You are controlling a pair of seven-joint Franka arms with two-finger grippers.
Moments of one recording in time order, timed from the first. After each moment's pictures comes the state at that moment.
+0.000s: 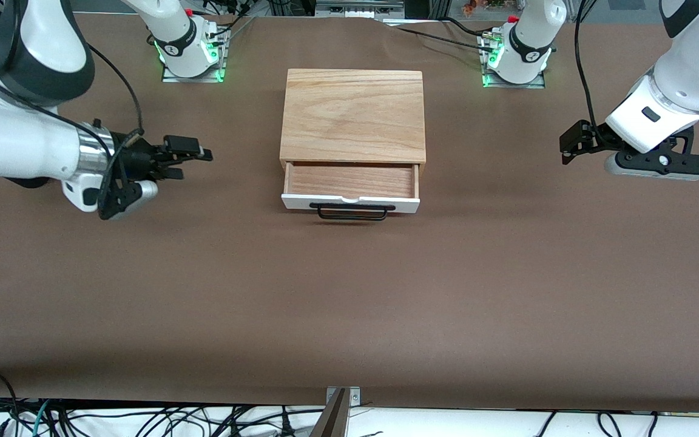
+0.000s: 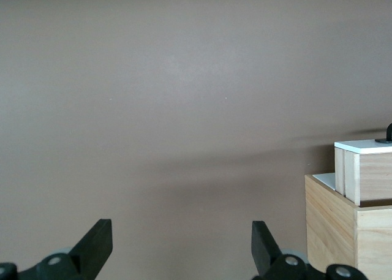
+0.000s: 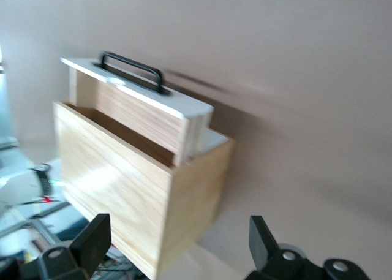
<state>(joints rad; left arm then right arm) -0.02 0.05 -0.16 -1.59 0.03 1.61 -0.10 0.18 0.24 -0.02 -1.64 0.64 1.64 -0.23</state>
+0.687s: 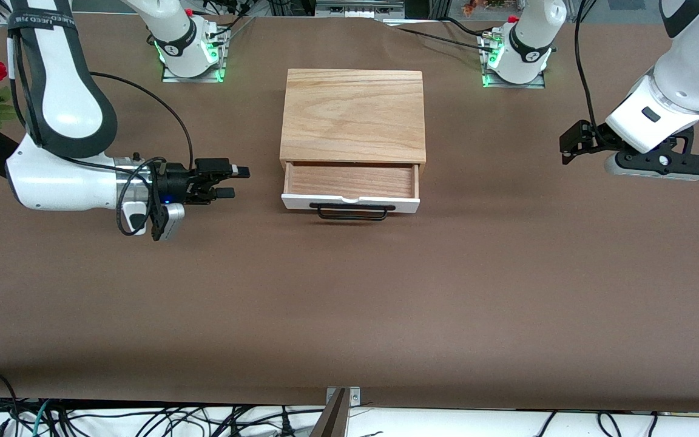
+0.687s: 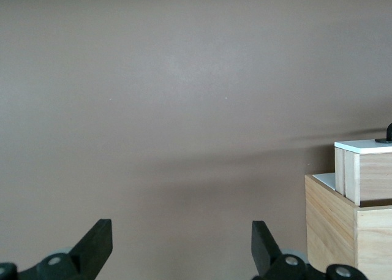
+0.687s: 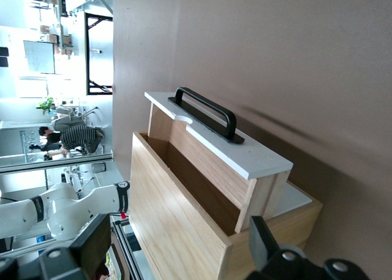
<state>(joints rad) -0.02 0.05 -0.16 -1.59 0.03 1.61 -0.10 0.17 0.33 -0.01 -1.75 1.01 1.75 -0.50</state>
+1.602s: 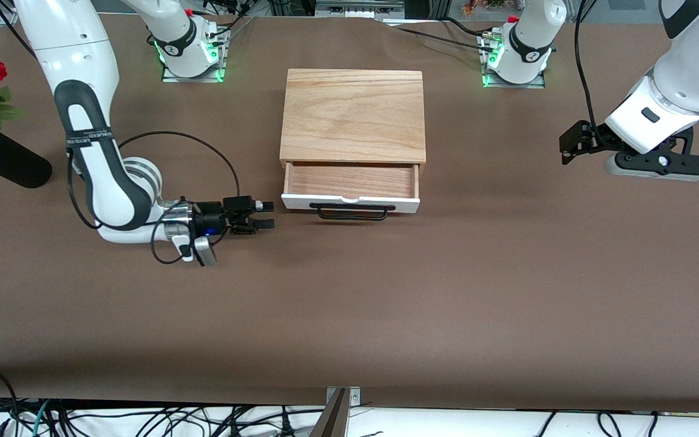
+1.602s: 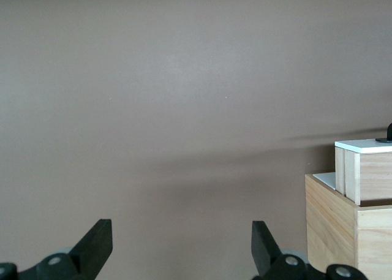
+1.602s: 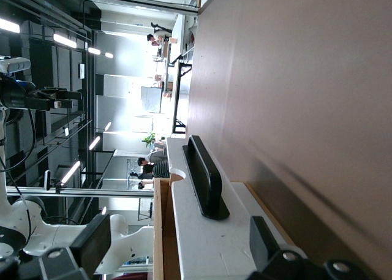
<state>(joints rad) -0.02 0.05 -0.16 -1.59 0.03 1.61 -0.10 0.16 0.64 0.03 -1.77 1.46 1.74 -0.91</state>
